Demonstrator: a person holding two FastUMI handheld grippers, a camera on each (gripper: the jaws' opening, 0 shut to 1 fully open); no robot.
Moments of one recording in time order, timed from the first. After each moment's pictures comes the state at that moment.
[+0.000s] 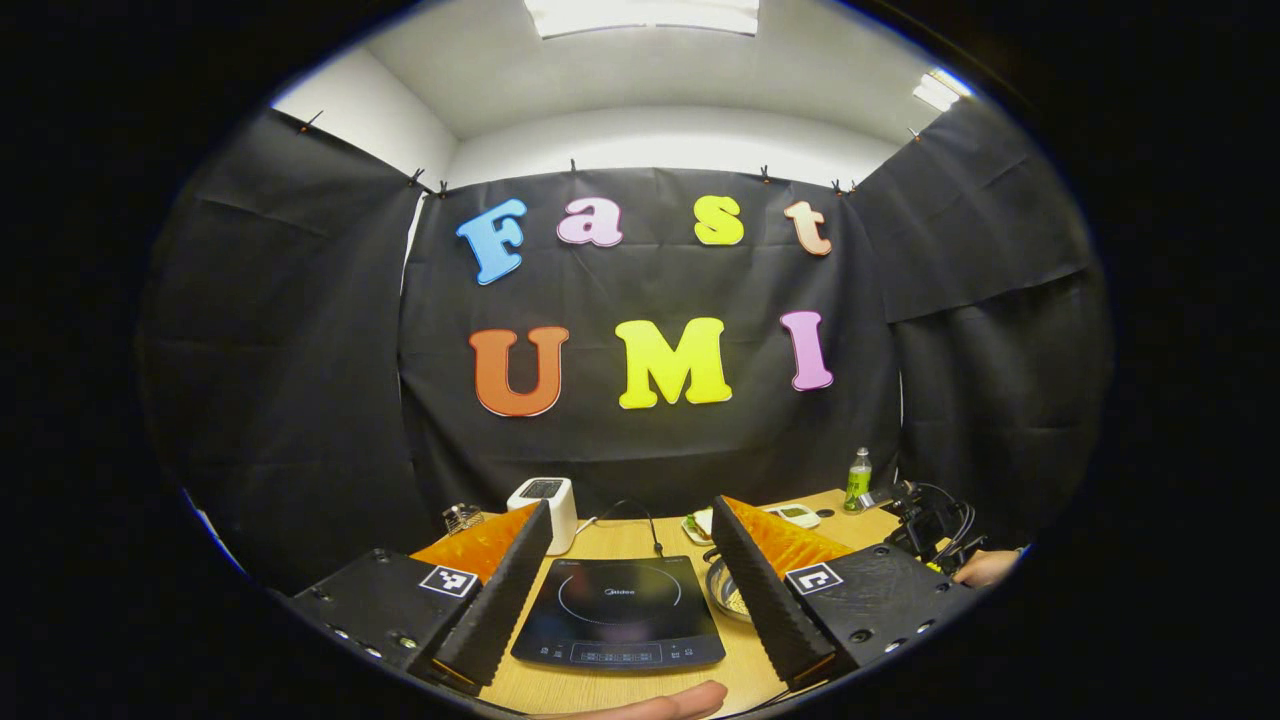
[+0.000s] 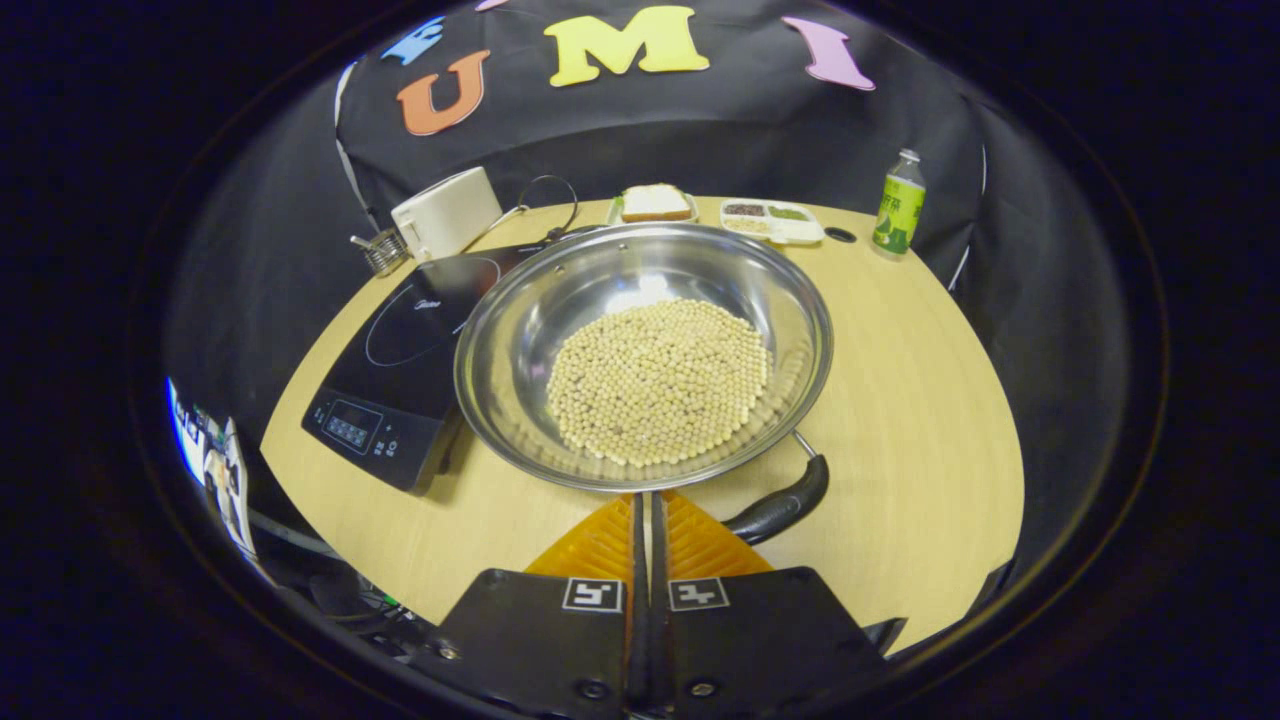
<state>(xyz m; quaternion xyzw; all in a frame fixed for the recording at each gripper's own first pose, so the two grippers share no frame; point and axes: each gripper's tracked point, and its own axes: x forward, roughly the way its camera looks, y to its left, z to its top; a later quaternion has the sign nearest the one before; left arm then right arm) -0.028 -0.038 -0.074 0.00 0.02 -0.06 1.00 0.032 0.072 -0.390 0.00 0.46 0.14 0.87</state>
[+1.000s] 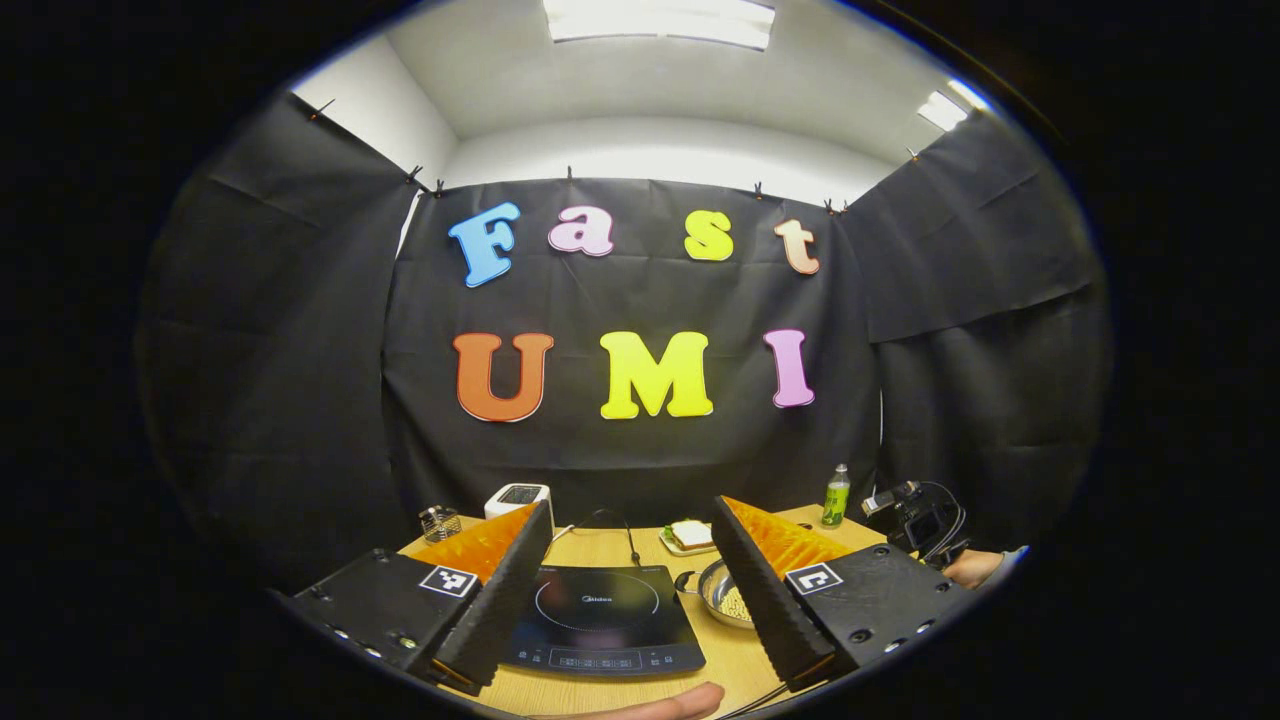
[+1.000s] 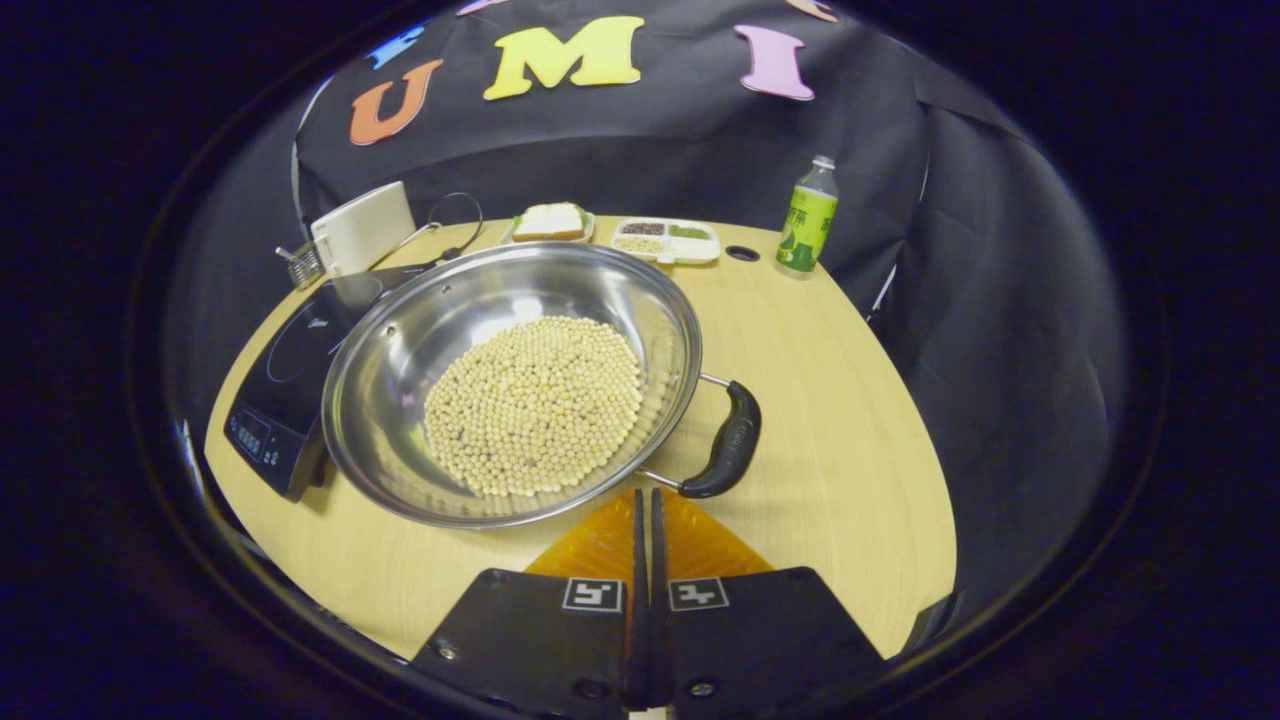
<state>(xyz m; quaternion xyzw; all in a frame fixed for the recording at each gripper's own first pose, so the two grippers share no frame) -0.029 -0.043 -0.073 -0.04 0.00 -0.08 1.00 0.082 -0.016 -0.403 -0.04 0.42 0.06 0.90</state>
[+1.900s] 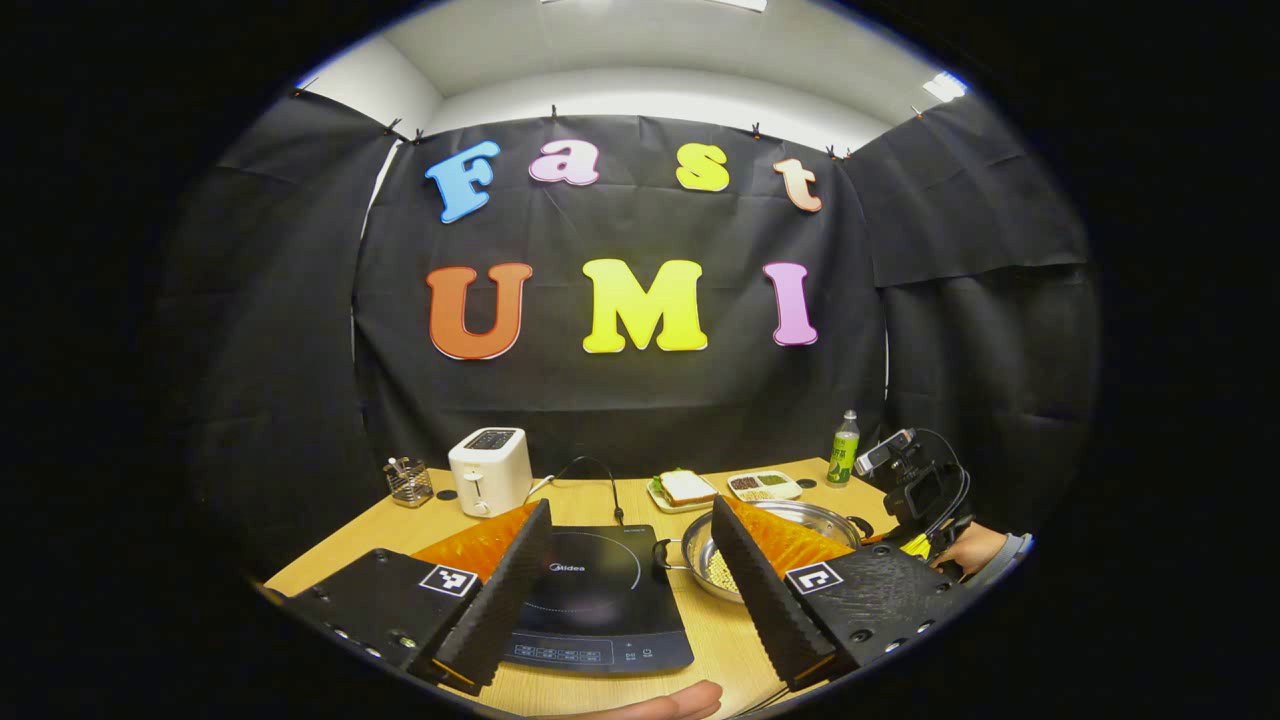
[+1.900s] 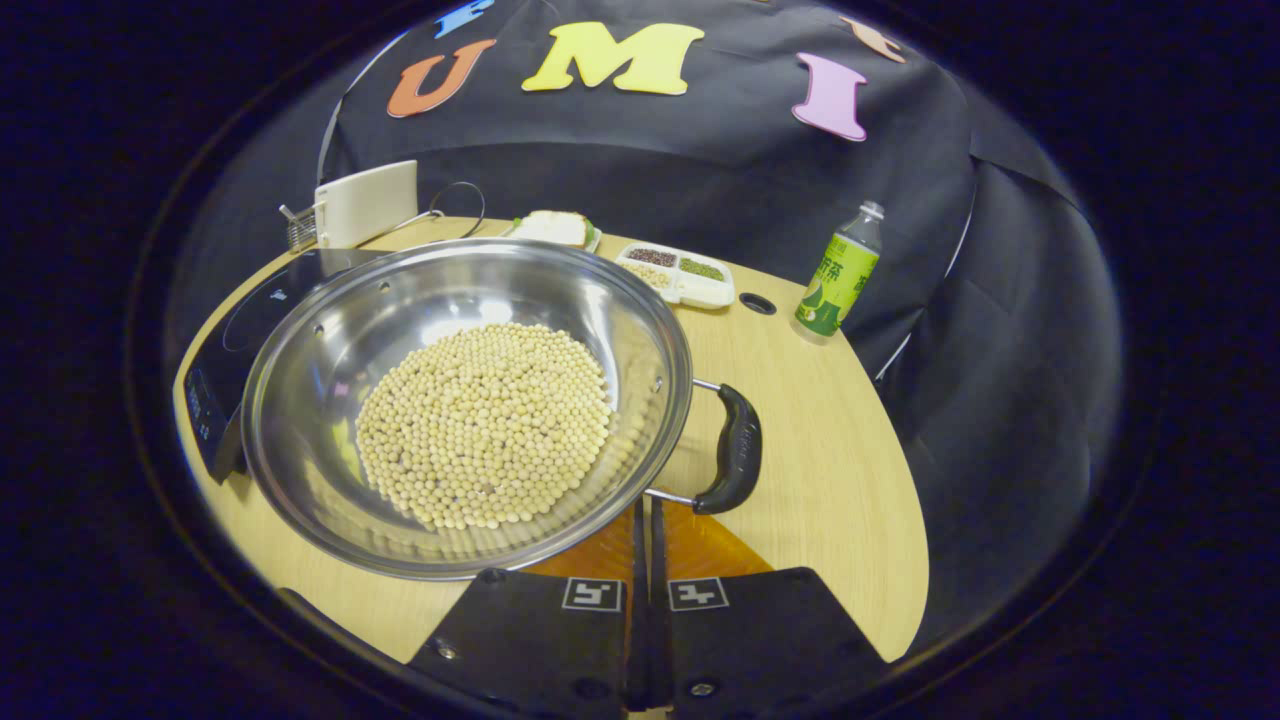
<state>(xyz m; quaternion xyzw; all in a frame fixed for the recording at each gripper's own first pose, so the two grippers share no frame) 0.046 -0.105 -0.170 -0.02 0.09 -0.11 0.99 0.159 -0.030 -0.425 -0.11 0.37 0.07 0.92</state>
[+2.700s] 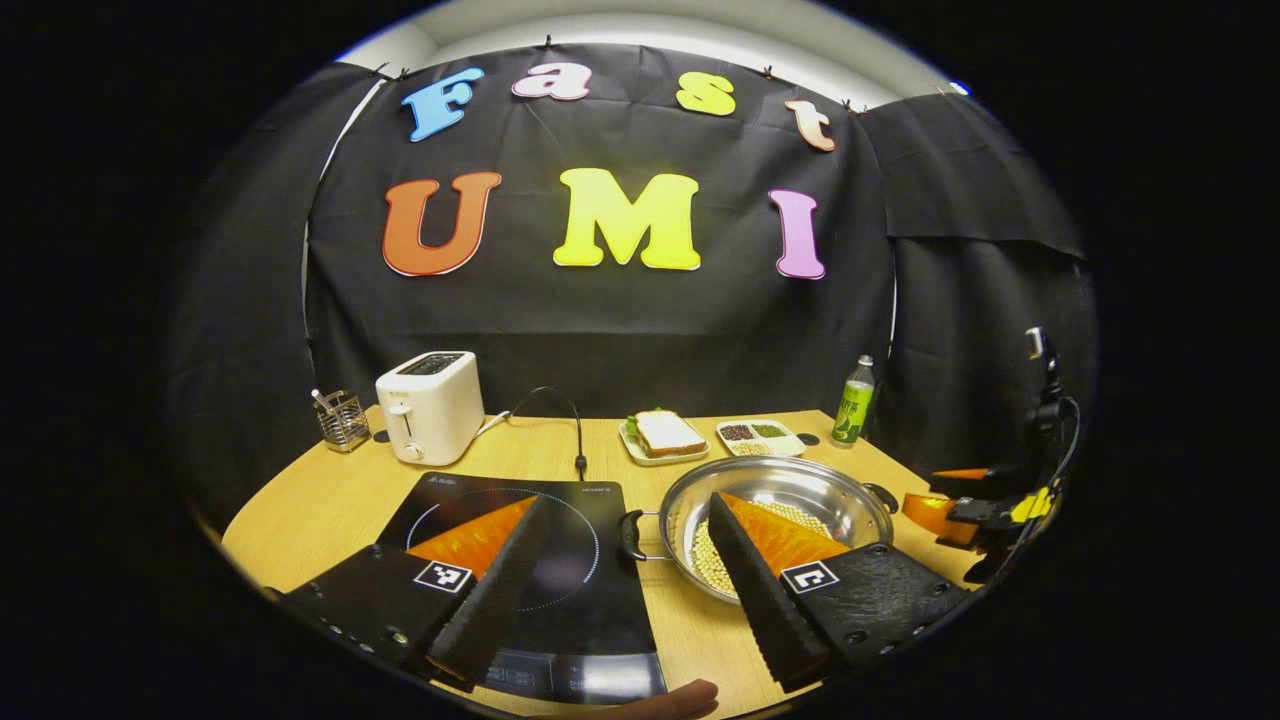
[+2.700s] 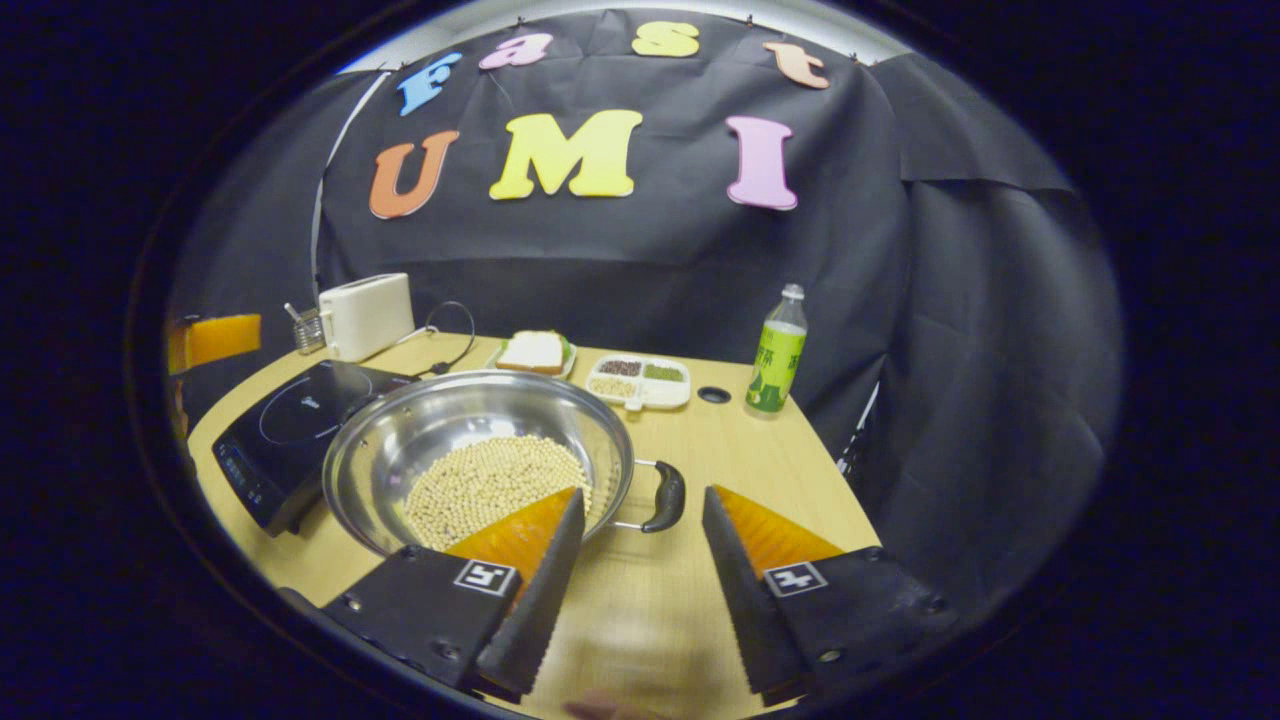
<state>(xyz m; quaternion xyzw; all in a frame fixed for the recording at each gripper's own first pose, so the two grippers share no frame) 0.125 -0.147 -0.263 -0.04 0.18 -0.12 0.98 0.146 -0.047 -0.325 -0.05 0.21 0.06 0.97</state>
